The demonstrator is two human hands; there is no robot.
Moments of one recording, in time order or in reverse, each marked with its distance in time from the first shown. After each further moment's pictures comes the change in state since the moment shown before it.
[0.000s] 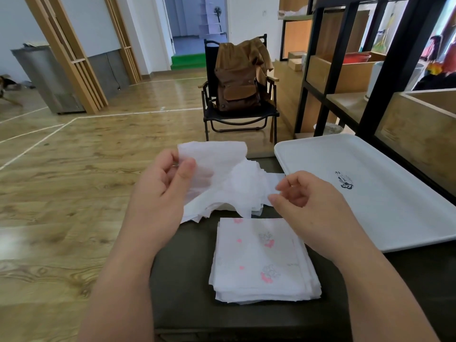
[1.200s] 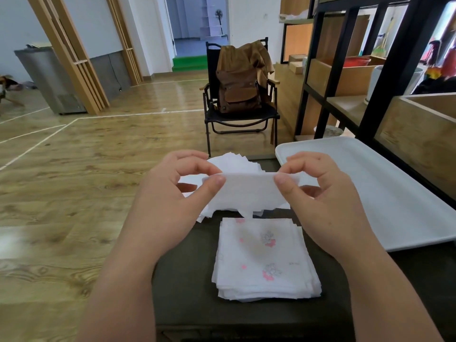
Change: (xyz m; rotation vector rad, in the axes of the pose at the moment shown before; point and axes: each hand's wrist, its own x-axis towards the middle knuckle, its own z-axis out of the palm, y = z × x) left_hand -0.007 0.021 0.000 0.301 -0.024 0.014; right_hand -0.005 -0.020 -0.005 0.139 0.154 -0.248
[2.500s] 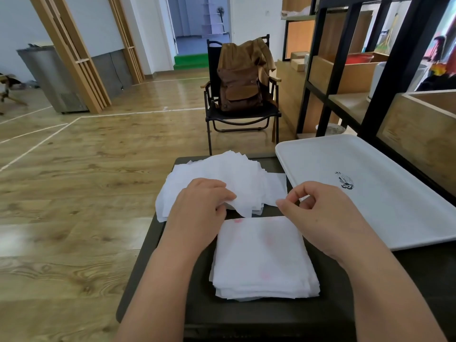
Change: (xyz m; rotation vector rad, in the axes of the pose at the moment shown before) left_hand 0.015 -0.057 0.052 0.578 -0.172 0.176; right_hand -0.003 0.022 -0.005 -0.235 -0.161 0.403
